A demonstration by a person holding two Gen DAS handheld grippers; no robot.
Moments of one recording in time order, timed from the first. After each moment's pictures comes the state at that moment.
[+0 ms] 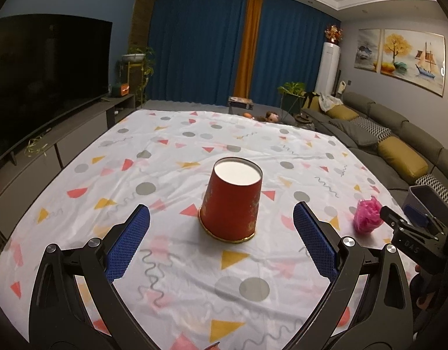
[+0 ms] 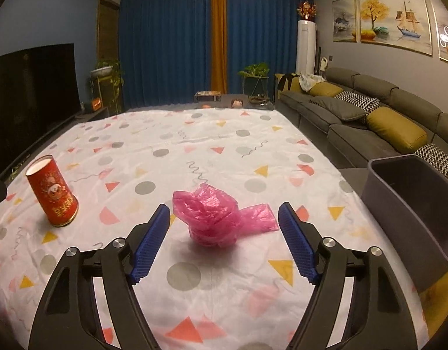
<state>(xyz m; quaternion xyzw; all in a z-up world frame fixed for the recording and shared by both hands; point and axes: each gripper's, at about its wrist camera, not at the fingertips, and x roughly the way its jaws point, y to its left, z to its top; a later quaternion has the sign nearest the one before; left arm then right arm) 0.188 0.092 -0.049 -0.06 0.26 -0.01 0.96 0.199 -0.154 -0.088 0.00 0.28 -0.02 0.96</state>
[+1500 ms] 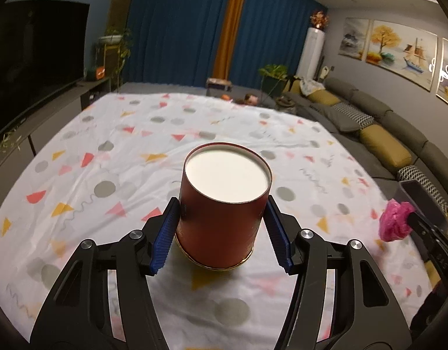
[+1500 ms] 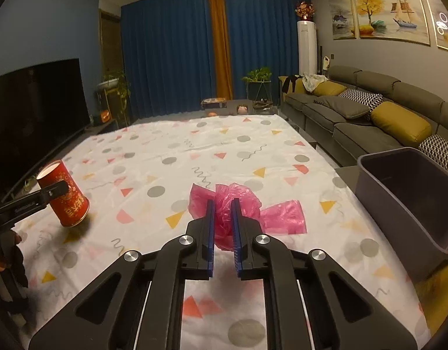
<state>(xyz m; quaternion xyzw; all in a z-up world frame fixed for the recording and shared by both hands) 0.228 0.076 -0.058 -0.07 0.30 -0.07 0.95 0.152 -0.177 -0.064 0.05 0.25 0.00 0.97</state>
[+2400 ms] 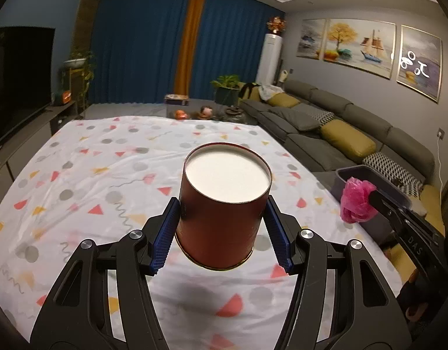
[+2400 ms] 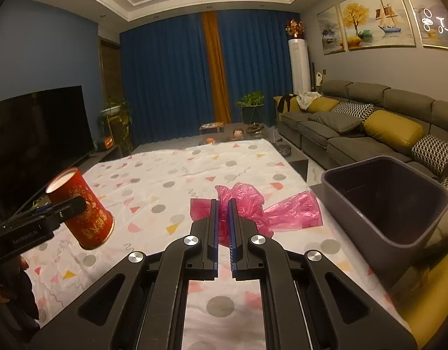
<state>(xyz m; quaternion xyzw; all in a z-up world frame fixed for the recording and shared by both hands) 0.154 -0.010 -0.015 -0.05 0.26 -0.17 0.95 0.091 -0.211 -0.028 0.06 0.19 0.00 0.98</state>
